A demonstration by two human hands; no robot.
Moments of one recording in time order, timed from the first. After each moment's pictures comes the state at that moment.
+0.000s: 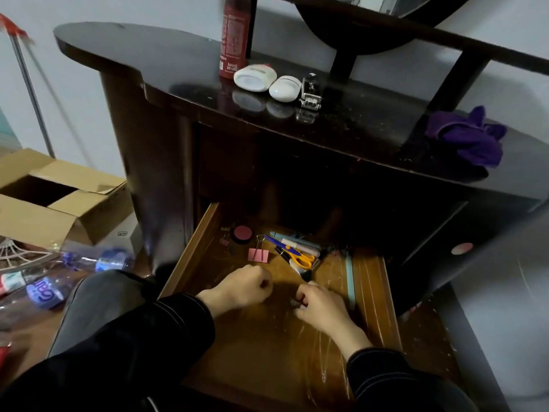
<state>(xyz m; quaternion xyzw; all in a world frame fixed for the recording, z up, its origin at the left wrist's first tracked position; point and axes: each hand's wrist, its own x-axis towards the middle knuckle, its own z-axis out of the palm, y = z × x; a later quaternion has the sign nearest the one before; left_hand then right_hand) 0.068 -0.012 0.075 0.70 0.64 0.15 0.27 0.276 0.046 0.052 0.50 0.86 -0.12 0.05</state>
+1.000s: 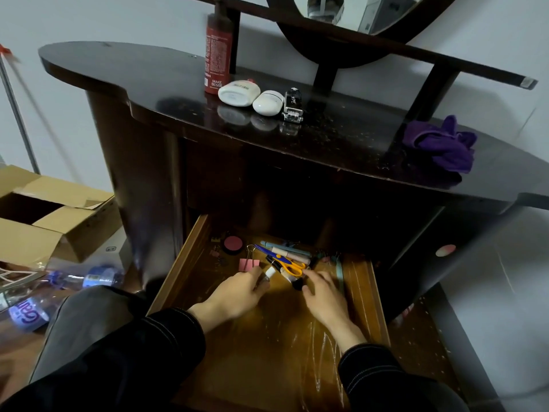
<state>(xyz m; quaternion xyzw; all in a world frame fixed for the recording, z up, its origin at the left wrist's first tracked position) 0.074 -0.008 0.065 0.66 0.66 0.24 0.26 0.289 0.073 0.053 0.59 0.78 -0.18 -0.09</state>
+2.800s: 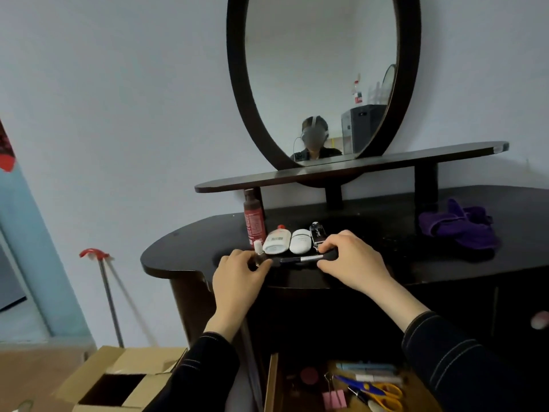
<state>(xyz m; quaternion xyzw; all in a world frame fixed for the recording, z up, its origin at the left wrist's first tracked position) -0.052 0.024 0.335 0.54 0.73 0.39 -0.15 0.175 0.089 0.356 0.48 0.80 -0.10 -0.35</state>
